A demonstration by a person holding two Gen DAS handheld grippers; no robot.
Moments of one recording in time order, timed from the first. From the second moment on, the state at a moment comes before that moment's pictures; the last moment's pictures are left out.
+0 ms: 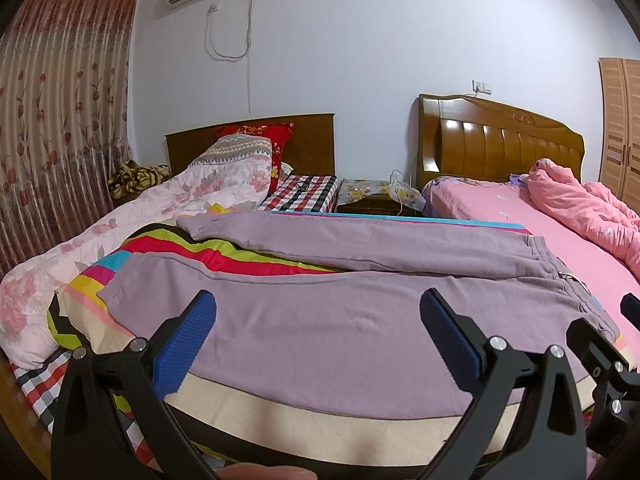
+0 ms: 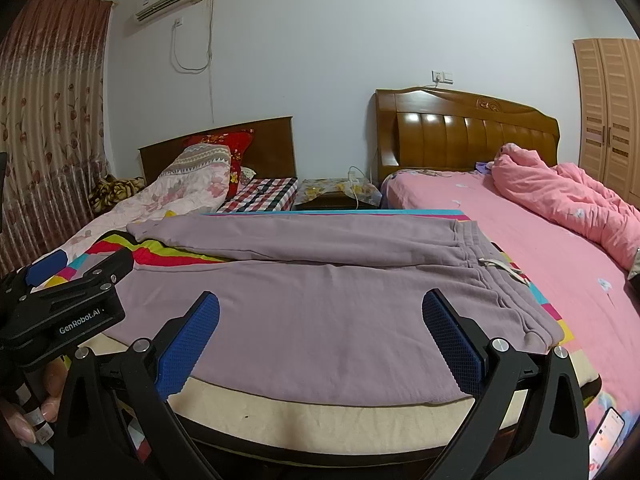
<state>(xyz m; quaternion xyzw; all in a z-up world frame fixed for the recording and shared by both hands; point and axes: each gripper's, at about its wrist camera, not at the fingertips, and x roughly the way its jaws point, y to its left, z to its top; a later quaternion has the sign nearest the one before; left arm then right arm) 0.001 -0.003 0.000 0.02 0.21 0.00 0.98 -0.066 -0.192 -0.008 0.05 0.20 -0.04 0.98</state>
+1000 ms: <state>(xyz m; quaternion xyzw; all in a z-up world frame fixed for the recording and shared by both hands) 0.011 -0.001 -0.031 0.03 0.24 0.00 0.97 -0.054 -0.191 -0.037 0.04 0.22 -0.05 0.97</state>
